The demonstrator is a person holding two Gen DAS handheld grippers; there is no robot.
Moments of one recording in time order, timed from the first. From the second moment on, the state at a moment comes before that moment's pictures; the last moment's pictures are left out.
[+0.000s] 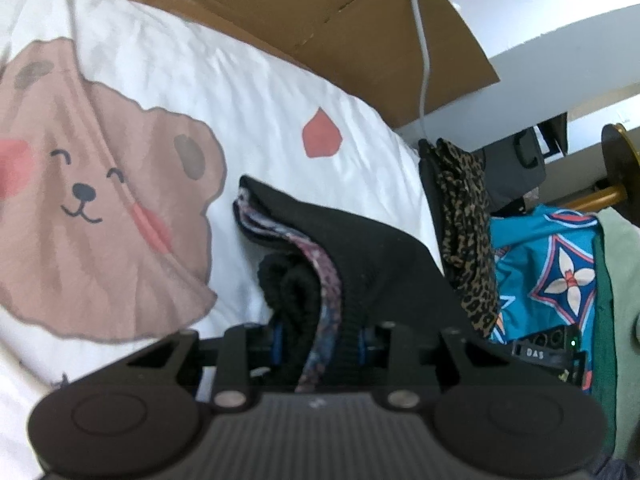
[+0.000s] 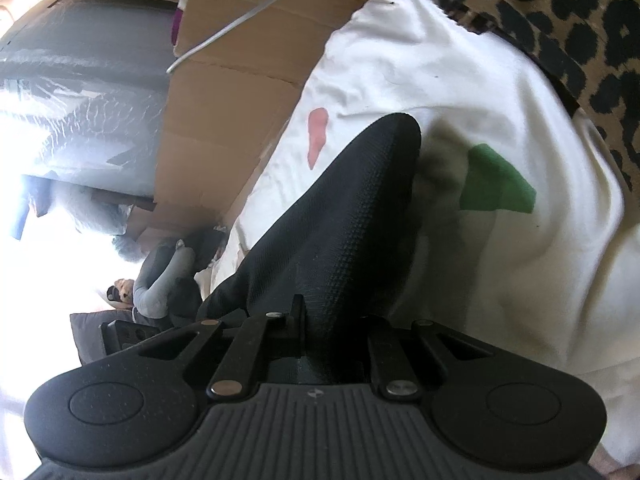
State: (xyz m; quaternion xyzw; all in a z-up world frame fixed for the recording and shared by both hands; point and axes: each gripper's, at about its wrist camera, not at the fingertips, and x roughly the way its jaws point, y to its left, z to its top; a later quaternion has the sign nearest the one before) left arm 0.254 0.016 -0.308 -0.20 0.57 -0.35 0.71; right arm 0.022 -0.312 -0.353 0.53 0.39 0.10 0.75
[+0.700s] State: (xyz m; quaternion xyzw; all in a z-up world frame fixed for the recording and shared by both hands) left arm 0.220 0.025 -0.118 -0.15 0.53 -0.31 0.78; right arm 0.024 -0.291 -0.178 0.45 0.35 0.14 0.81
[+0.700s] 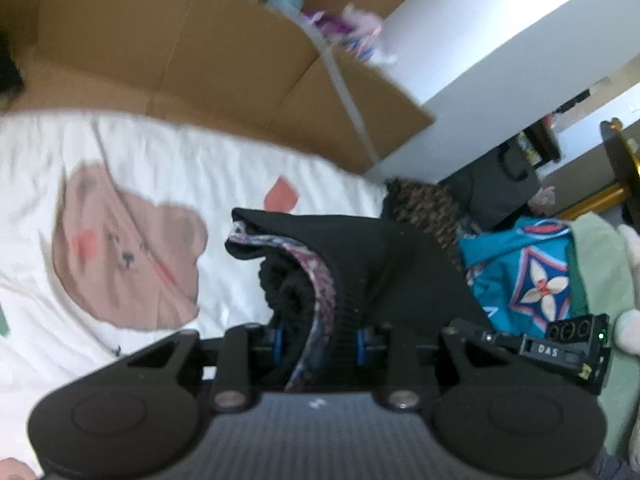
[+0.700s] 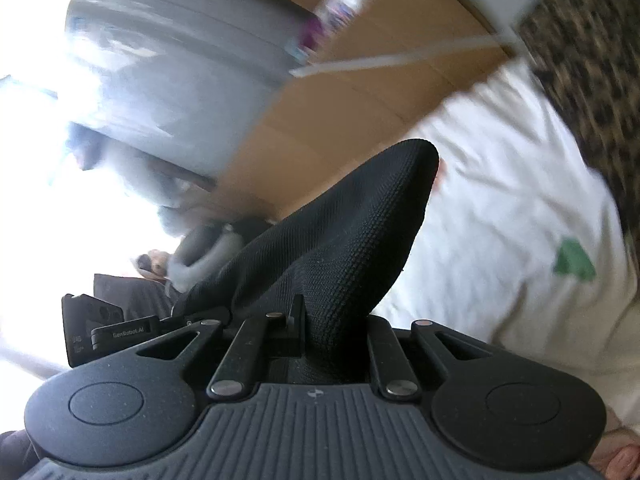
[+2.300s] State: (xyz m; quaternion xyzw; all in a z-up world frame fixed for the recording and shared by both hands) left arm 0.029 -0.072 0.190 -0.15 0.35 -0.40 0.83; right arm -0.179 -0.351 0.214 0.25 0.19 0.08 0.95
